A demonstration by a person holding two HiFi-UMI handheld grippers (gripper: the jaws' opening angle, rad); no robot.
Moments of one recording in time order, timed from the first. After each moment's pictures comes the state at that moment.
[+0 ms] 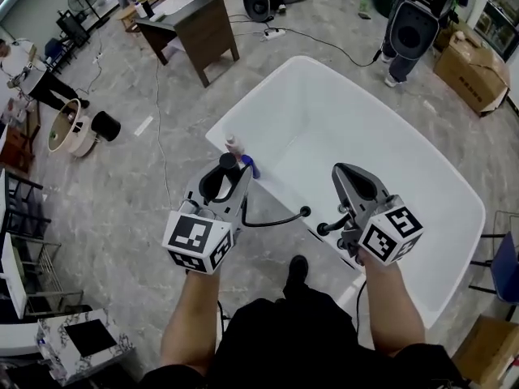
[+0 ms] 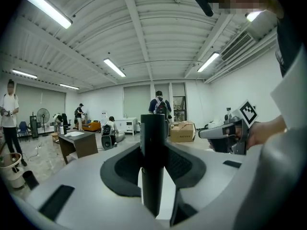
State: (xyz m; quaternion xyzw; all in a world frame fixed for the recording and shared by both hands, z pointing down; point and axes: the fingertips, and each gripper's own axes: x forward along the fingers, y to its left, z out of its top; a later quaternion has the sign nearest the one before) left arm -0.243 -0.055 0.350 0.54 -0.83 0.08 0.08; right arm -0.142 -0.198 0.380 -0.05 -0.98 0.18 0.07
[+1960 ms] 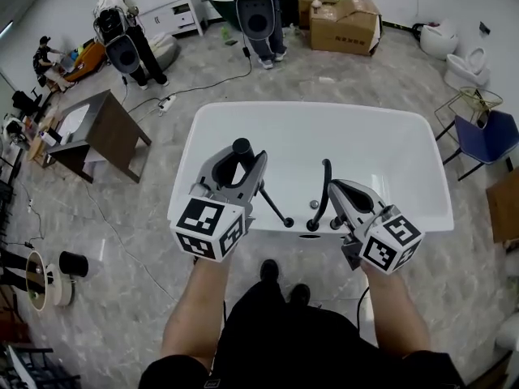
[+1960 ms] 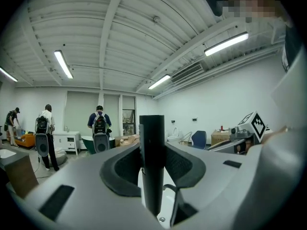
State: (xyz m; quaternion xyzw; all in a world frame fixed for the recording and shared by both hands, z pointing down) left arm -0.193 -0.151 0.282 0.80 -0.60 0.06 0.01; right arm -0.047 -0.155 0.346 0.23 -0.96 0.16 0.00
